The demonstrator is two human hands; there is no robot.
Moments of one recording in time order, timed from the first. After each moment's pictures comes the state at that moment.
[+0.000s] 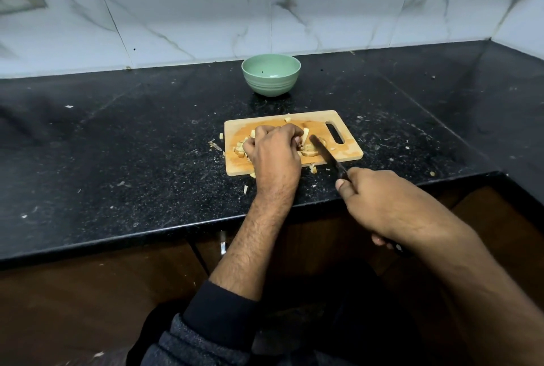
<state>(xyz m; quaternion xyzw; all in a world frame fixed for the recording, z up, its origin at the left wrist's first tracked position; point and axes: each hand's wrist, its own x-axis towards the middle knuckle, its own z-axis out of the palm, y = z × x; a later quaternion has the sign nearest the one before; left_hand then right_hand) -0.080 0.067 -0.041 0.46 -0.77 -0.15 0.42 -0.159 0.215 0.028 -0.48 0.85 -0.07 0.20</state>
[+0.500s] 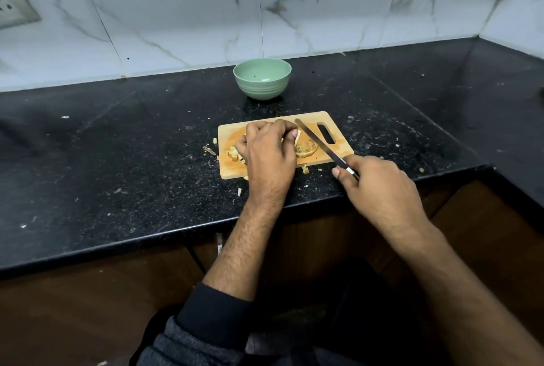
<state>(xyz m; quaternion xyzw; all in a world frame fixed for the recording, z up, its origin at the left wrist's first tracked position) -0.077 0.072 -0.039 0.40 -0.76 -0.16 0.49 -0.180 0.215 -0.003 -0.47 0.86 -0.19 0.03</state>
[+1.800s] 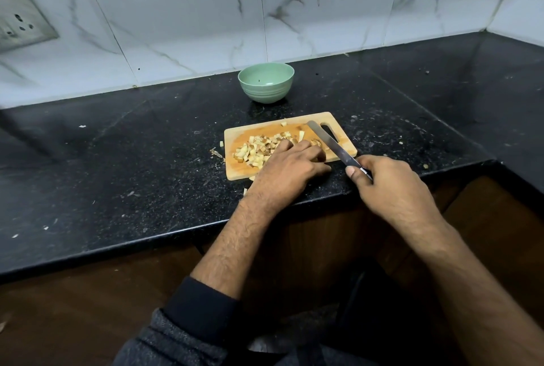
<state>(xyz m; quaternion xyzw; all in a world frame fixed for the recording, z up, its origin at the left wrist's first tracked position) -0.066 0.072 -0.035 0.14 -0.97 0.10 0.15 -0.195 0.221 -0.008 -0.44 0.87 -0.22 0.06</state>
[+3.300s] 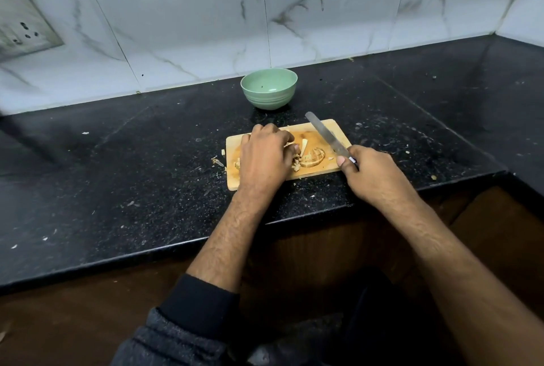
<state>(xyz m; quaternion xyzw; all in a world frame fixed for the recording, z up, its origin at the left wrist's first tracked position) -0.067 0.037 -0.021 0.41 -0.87 -0.01 0.27 -0.212 0.168 -0.013 -0.45 0.86 -0.24 0.09</state>
